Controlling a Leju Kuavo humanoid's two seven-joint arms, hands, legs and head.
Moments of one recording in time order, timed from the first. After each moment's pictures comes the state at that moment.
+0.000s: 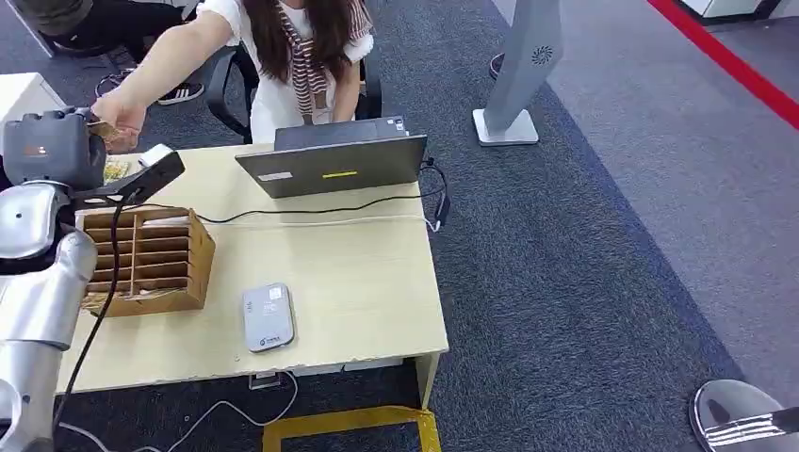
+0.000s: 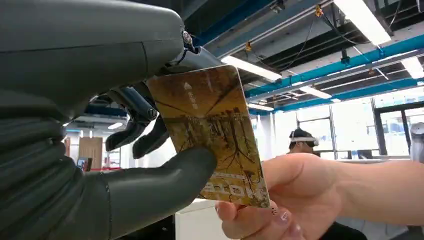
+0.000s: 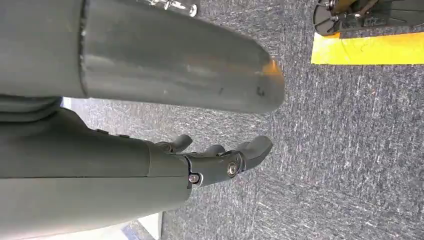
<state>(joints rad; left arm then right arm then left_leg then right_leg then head) -0.89 0.12 -0.20 -0.79 -1.43 0.24 -0.03 -0.12 -0.12 1.22 -0.13 -1.07 -0.16 0.06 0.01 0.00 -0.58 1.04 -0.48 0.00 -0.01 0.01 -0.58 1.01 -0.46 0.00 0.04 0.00</state>
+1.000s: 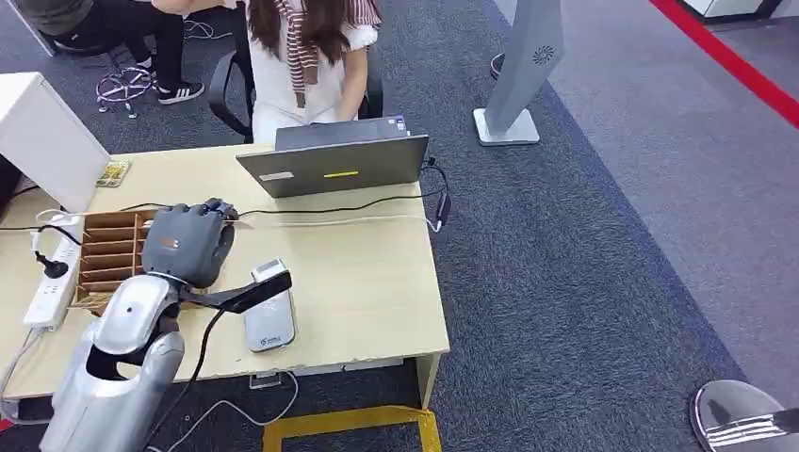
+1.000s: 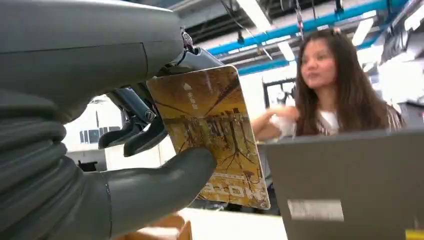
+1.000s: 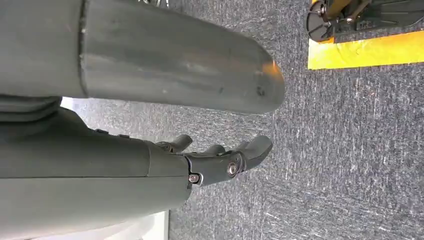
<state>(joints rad) -0.47 0.07 -0.45 -1.30 -1.36 0.00 -0.07 -0.11 -0.12 1.22 -0.13 -1.16 -0.16 0.06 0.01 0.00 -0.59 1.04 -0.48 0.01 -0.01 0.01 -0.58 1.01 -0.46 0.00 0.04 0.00</state>
